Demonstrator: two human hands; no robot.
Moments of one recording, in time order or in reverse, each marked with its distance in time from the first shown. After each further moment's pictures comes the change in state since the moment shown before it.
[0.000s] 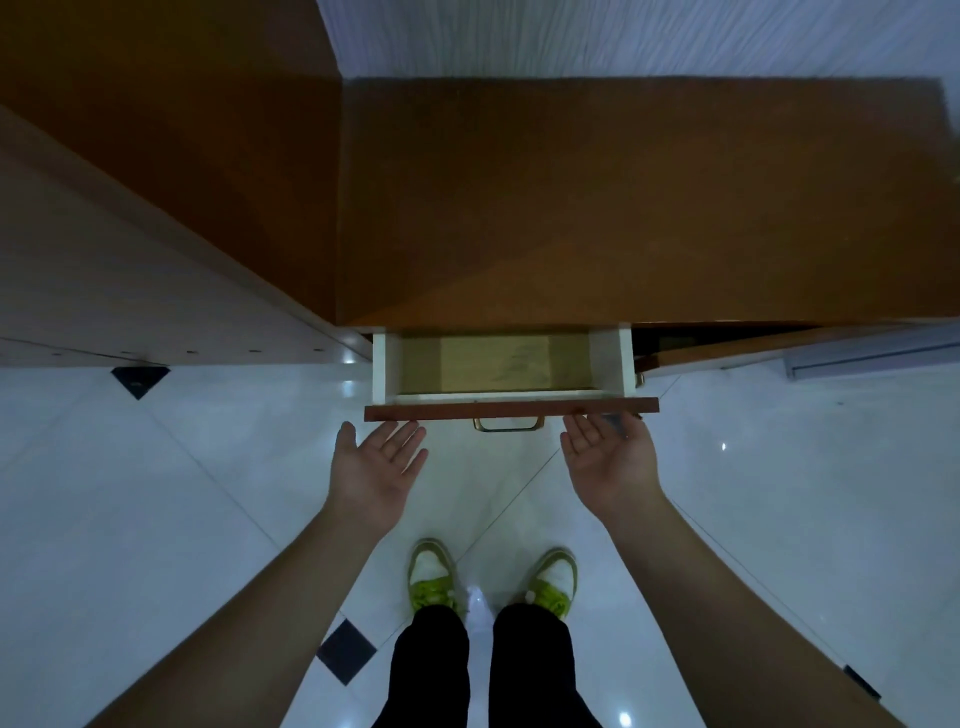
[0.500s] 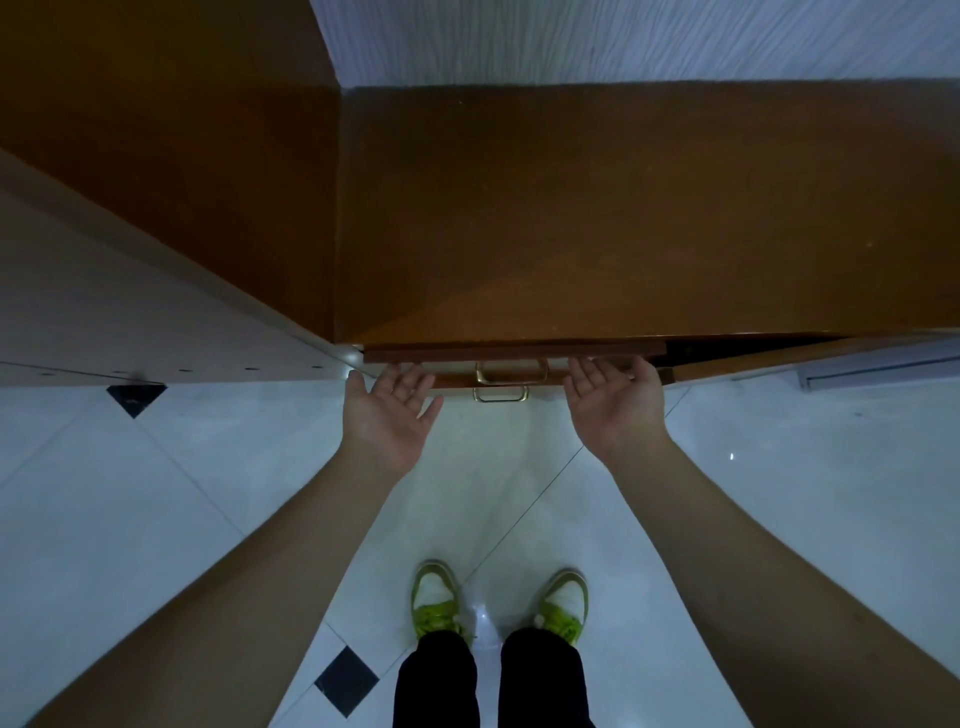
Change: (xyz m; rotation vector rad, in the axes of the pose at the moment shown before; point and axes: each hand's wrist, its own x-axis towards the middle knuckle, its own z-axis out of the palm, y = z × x) left_hand 0.033 0.035 0.064 -0.008 -0.121 0.085; right_hand 0.040 -0.022 0.059 0.027 -0.083 -0.097
